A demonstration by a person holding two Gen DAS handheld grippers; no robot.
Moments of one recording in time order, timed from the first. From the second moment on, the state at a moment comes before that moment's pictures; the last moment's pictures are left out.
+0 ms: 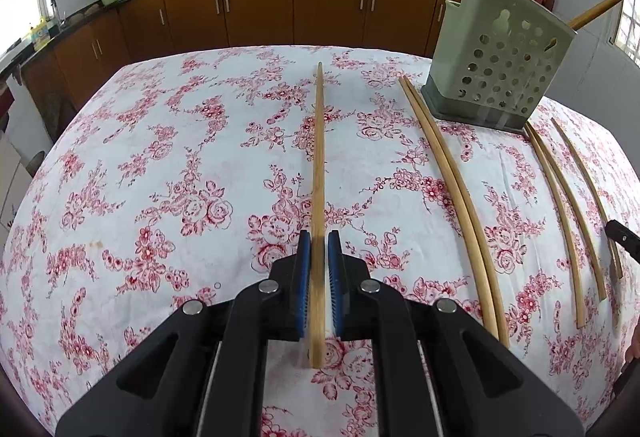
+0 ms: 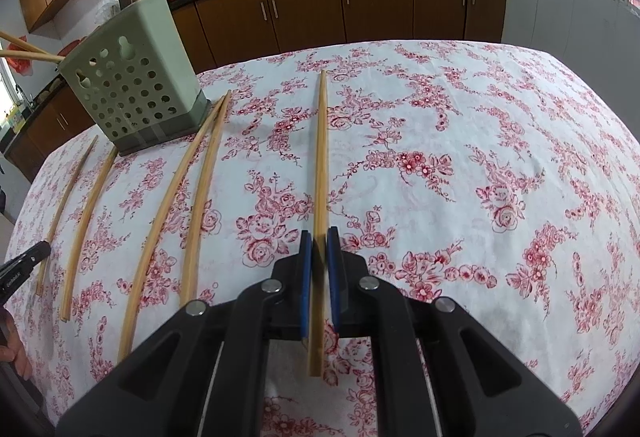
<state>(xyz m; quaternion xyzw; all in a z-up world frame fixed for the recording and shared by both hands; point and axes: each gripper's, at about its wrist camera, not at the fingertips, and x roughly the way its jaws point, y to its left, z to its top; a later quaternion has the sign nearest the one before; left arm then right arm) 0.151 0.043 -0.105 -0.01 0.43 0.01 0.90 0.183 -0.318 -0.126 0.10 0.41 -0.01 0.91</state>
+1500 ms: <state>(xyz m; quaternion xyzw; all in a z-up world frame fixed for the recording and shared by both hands) 0.105 0.034 0.079 -0.05 0.24 -0.07 0.97 0.151 -0.339 0.064 0.12 0.20 0.02 0.97</state>
